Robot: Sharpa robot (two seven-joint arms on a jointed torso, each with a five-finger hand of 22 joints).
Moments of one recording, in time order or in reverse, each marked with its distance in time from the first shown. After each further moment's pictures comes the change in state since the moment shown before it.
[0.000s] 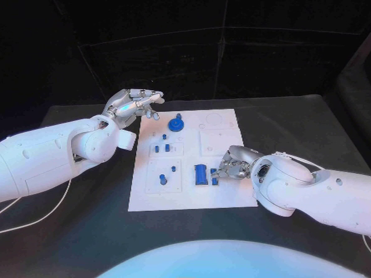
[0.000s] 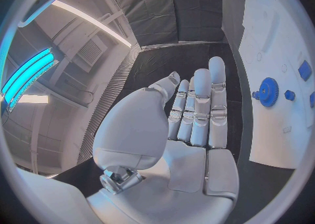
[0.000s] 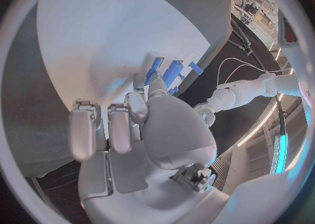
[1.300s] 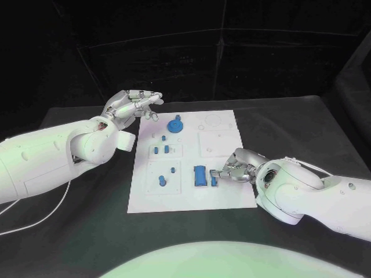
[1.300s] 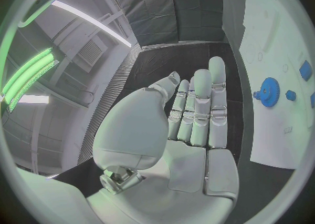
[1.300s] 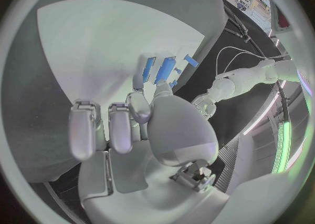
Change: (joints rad) left arm 0.000 0.000 0.002 0.000 0.000 -0.001 0.002; left_hand 0.000 0.000 0.000 0.000 0.000 0.000 0.000 0.000 0.000 0.004 0.004 0.000 0.000 0.004 0.004 0.000 0.002 0.000 0.000 0.000 0.007 0.001; right arm -0.003 -0.059 -0.003 0.078 0.078 -0.079 -0.029; right_hand -0.184 0.006 -0.039 0.127 0.111 0.000 0.000 0.003 -0.025 0.000 0.000 0.010 -0.003 0.000 -0.001 0.000 -0.001 0.000 -0.004 0.004 0.000 0.000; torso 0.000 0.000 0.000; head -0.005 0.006
